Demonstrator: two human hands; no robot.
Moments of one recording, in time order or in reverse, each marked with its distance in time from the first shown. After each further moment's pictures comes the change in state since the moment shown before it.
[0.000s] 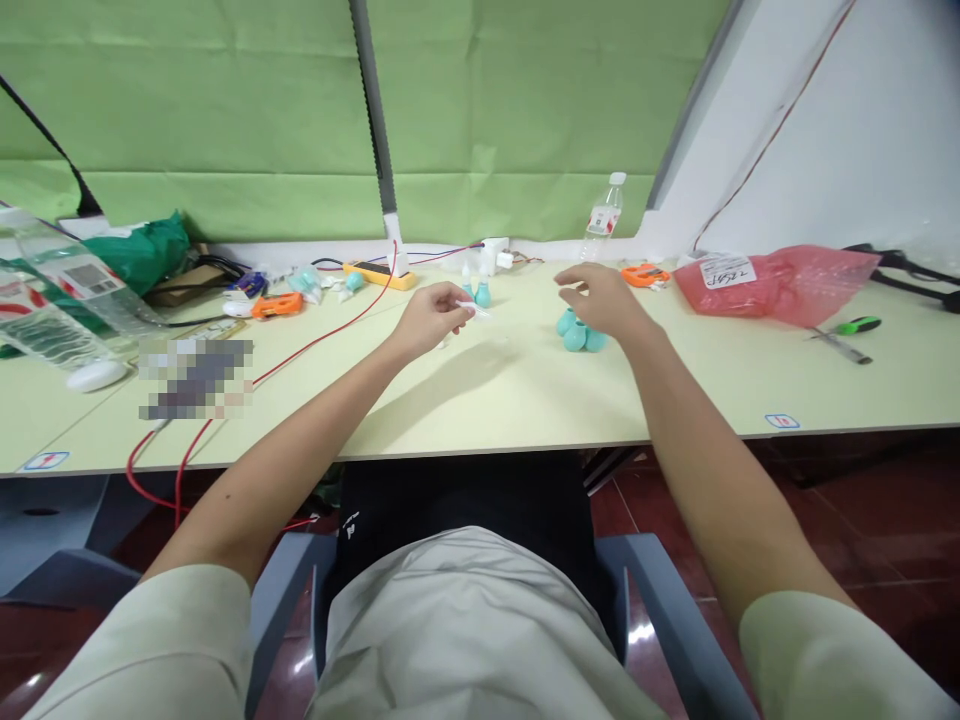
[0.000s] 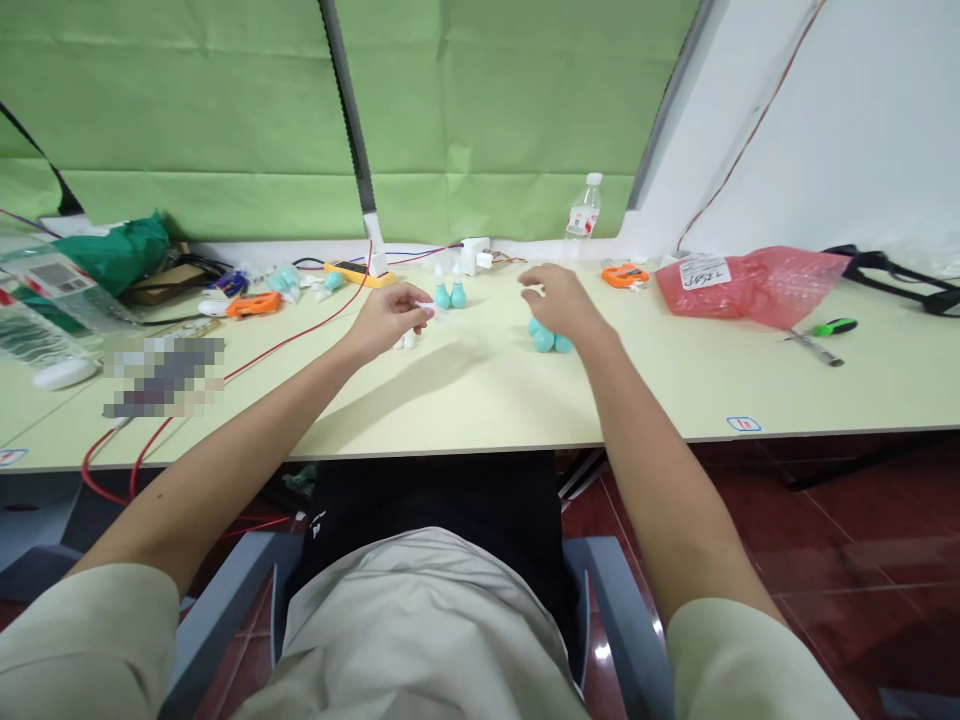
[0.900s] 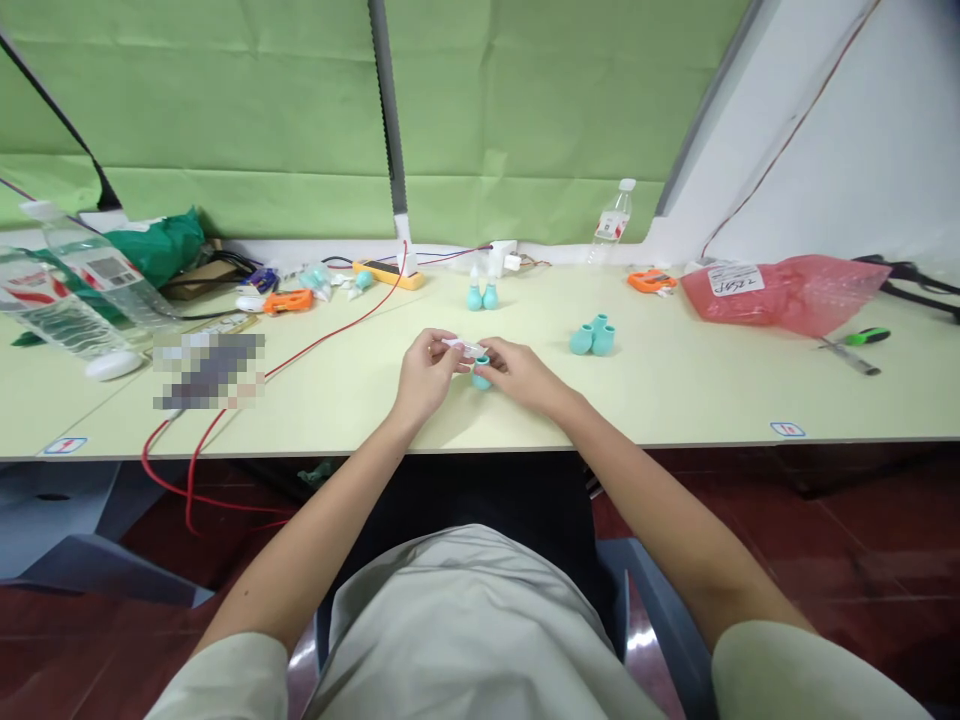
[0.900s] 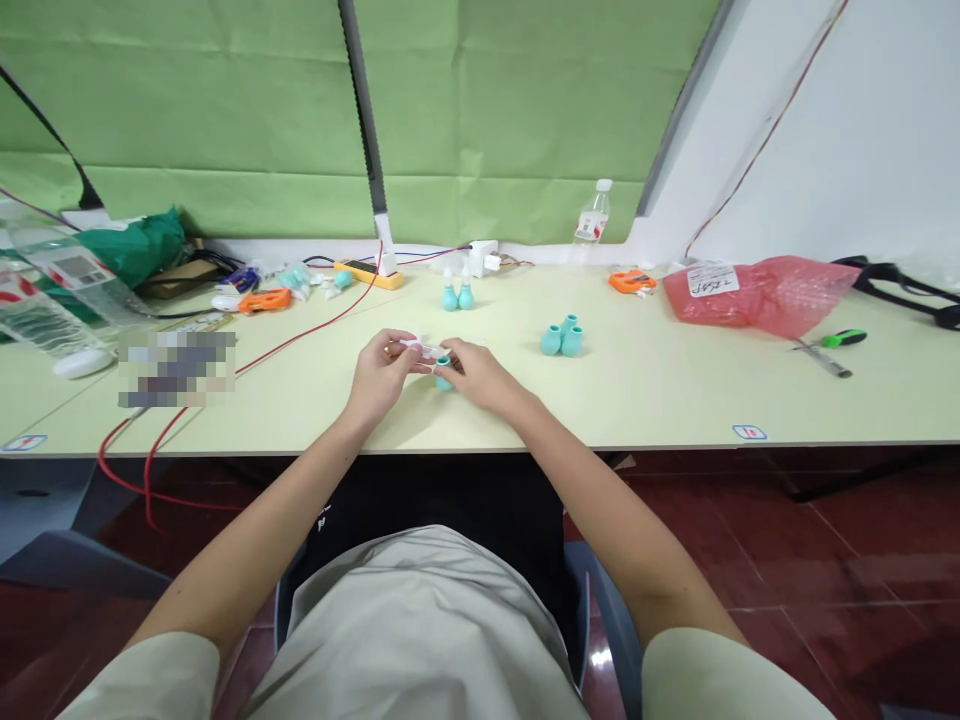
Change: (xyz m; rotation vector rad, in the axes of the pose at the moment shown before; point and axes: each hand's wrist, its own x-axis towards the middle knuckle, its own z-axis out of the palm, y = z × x) left_hand -0.088 -0.010 0.028 -0.237 0.274 -0.097; right_hand -0.076 -0.094 0.090 0.361 -0.325 -0.075
